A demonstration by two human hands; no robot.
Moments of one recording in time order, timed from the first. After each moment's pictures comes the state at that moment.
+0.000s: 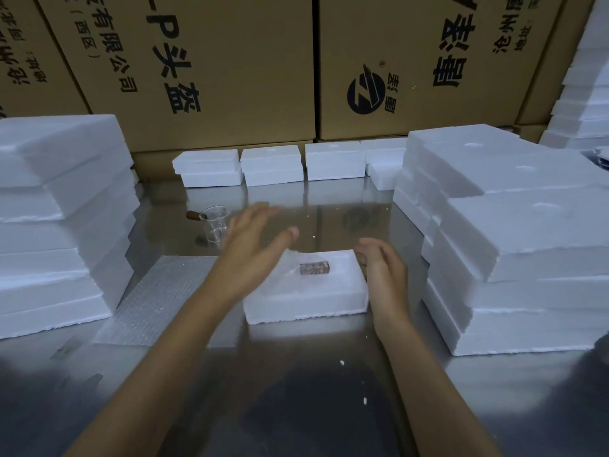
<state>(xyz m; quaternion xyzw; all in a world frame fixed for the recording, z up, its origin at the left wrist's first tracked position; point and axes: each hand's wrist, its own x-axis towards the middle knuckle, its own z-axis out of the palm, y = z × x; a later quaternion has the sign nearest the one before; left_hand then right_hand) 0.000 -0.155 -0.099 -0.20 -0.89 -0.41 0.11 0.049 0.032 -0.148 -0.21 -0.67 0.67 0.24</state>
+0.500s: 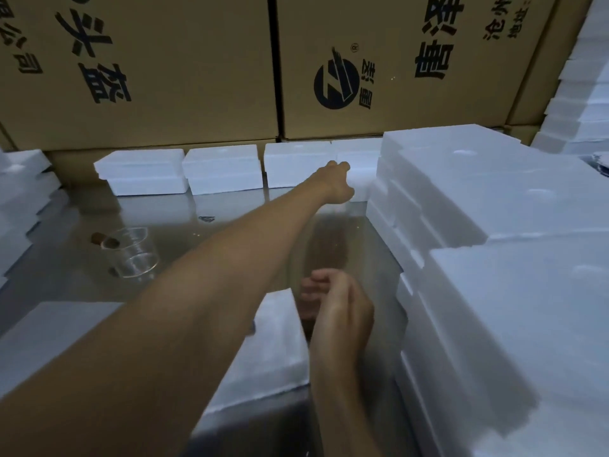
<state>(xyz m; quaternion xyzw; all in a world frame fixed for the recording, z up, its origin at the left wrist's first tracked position) -0.226 0.096 -0.080 -0.28 -0.94 -0.17 -0.04 -0.001 0.043 -0.157 -0.28 -0.58 0.72 0.26</state>
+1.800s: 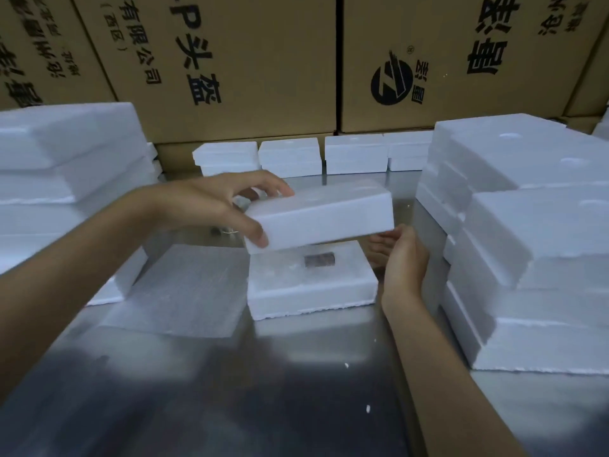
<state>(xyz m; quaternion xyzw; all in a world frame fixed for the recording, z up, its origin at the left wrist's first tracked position) -0.041 -0.203 -0.015 -0.31 -0.89 -0.27 -0.18 0.005 0.049 -0.151 -0.25 -0.53 0.76 0.27</state>
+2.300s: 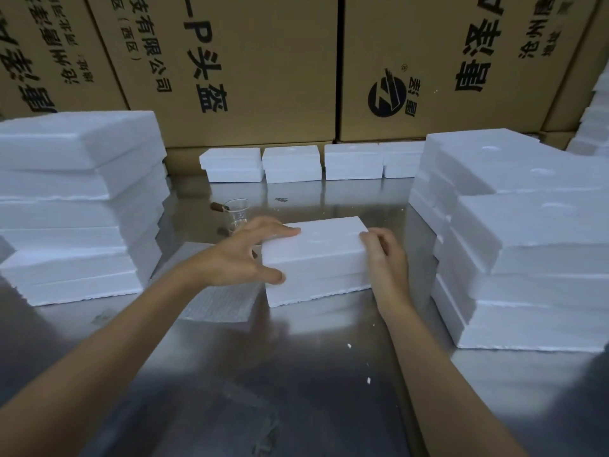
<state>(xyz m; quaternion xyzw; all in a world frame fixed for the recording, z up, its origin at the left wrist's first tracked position) -0.004 -0.208 -0.094 -0.30 -0.89 -0.34 -0.09 0.041 0.032 -0.148 -0.11 -0.66 0.69 0.25</state>
